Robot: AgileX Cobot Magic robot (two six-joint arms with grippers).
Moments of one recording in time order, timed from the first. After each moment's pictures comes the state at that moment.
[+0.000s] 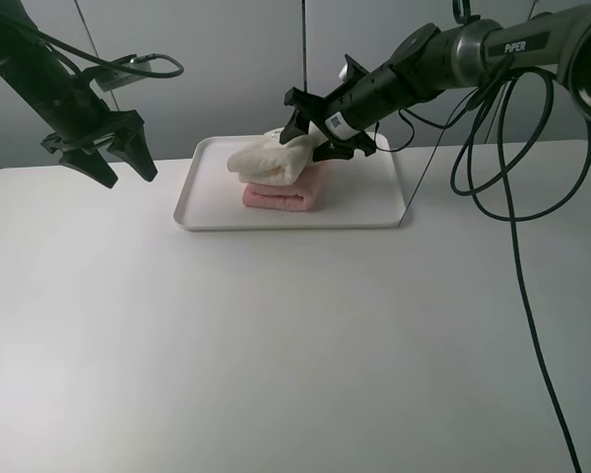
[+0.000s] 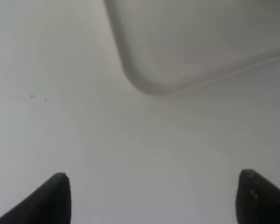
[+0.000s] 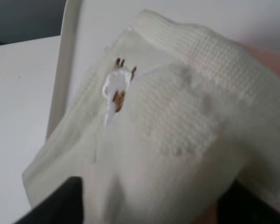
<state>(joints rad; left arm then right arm) -0.03 2.12 -1.71 -0.37 1.17 0.34 0.32 2.39 -1.85 0.90 0.68 -0.27</state>
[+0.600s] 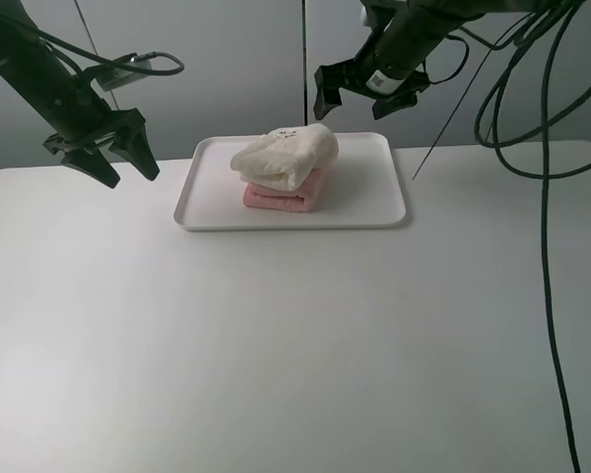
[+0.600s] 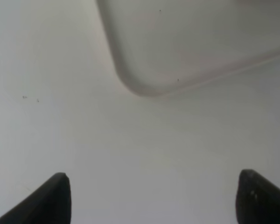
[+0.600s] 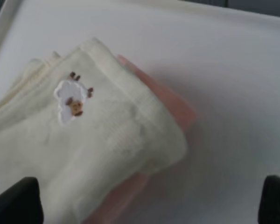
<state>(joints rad) -0.03 2.12 -1.71 -0.39 1.18 0.34 0.32 2.17 -1.85 0.19 0.80 -0.07</state>
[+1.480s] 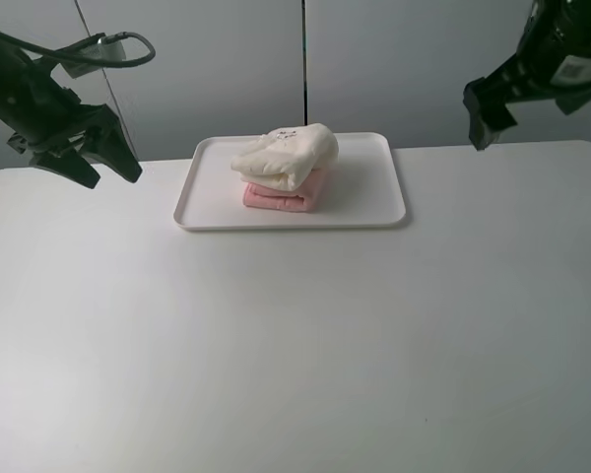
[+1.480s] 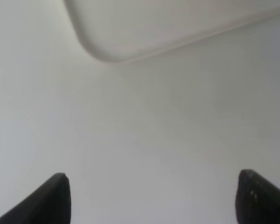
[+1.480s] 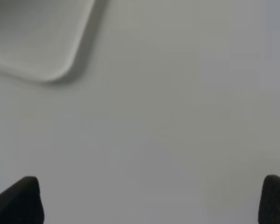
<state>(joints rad) -0.03 1.79 -1.34 -0.42 1.03 0.42 0.32 1.50 -1.20 -0.29 1.00 0.14</state>
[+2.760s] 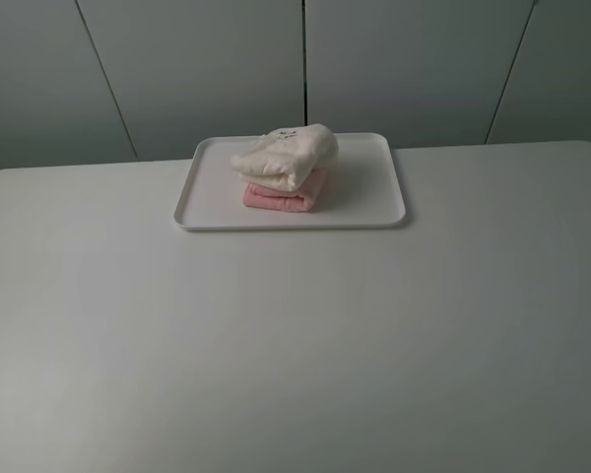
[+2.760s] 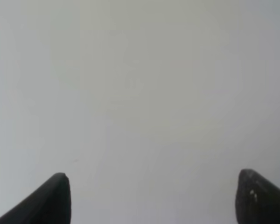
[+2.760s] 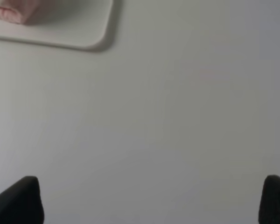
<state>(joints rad) -0.03 0.56 -0.59 -0.38 0.99 0.30 0.32 0.35 -0.74 -0.13 1.22 0.17</state>
